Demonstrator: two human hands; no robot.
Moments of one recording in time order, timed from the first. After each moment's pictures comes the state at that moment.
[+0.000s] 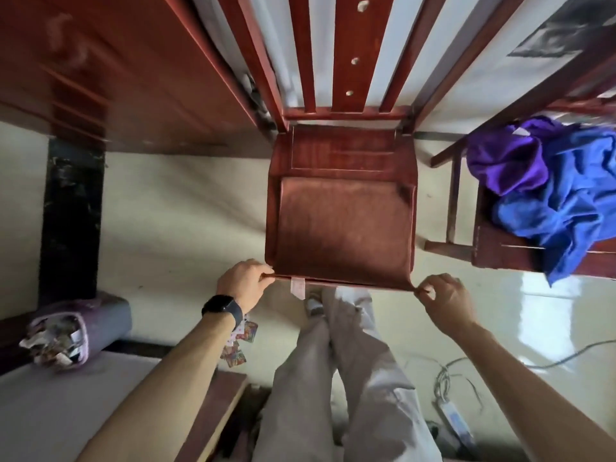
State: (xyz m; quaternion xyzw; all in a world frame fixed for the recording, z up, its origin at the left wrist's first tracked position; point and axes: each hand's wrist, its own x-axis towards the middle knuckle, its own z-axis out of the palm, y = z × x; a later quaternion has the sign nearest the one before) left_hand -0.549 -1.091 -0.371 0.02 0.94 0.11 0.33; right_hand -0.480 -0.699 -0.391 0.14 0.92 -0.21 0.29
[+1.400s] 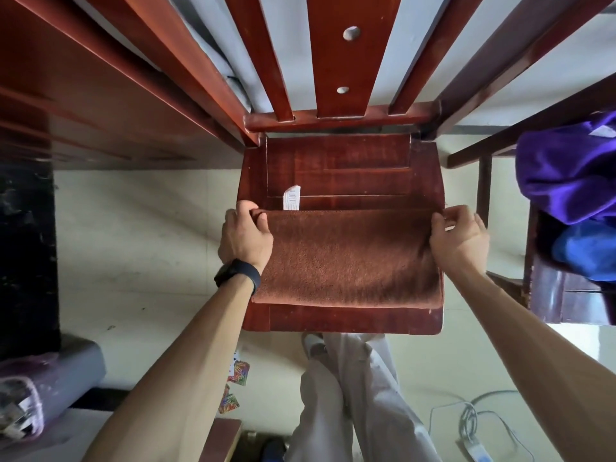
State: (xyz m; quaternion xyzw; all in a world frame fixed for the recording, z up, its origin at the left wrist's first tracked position) left_hand -0.713 -1.028 -0.523 -0.20 0.95 0.18 0.14; right_hand -0.669 -0.706 -0.525 0.35 0.89 -0.28 0.12
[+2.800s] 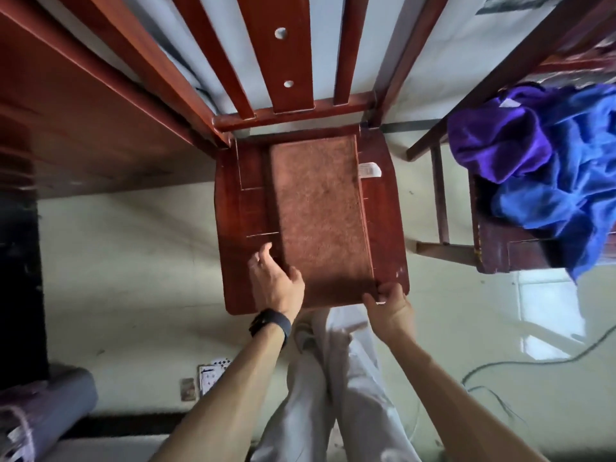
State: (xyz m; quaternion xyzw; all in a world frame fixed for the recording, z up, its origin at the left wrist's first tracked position) left_hand -0.582 -0.961 -0.507 -0.18 0.93 0.29 0.15; right_hand -0.499 -0.779 -0.503 0.44 0.77 -0.39 0.26
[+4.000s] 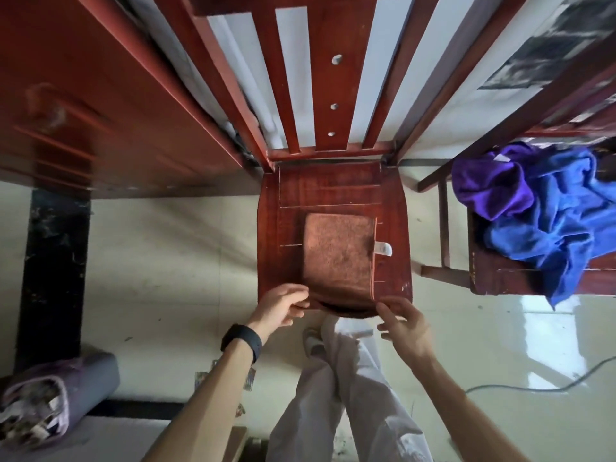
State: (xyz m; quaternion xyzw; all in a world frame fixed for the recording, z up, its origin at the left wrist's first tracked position) left_hand -0.593 -1.025 -0.381 -0.30 0.66 0.50 0.47; right_hand -0.507 -0.782 -0.380 0.41 0.71 -0.53 0.22
